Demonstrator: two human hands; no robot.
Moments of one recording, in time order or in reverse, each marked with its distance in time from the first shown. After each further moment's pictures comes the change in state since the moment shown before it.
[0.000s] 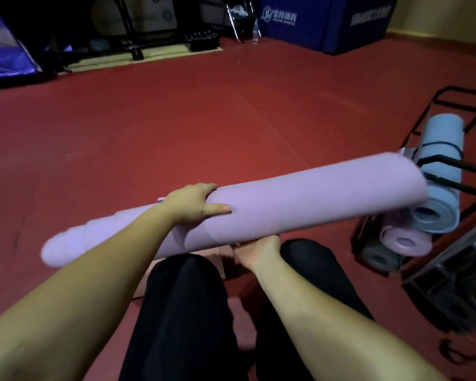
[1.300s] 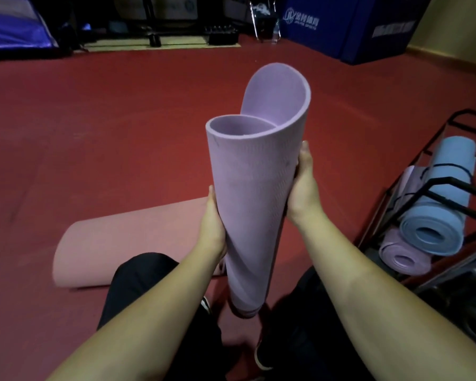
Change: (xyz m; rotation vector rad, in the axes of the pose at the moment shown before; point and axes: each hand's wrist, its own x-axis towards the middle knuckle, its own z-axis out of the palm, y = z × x) left_hand -0.032 0.088 0.055 -1.751 0.505 -0.368; right_hand -0.050 -0.094 0.075 -0.706 -0.284 -0.642
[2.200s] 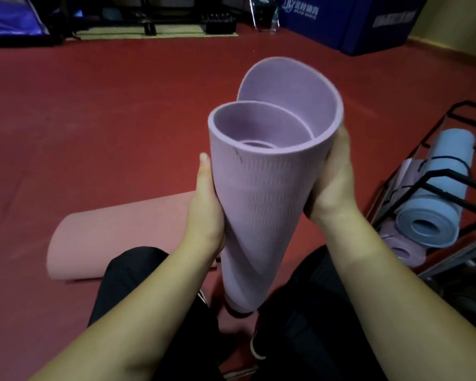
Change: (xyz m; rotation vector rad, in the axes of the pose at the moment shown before) left_hand -0.052 0.046 0.014 -0.046 -0.094 0.213; right_hand -0.037 -0.050 -0.001 0.312 -0.083 -0.037
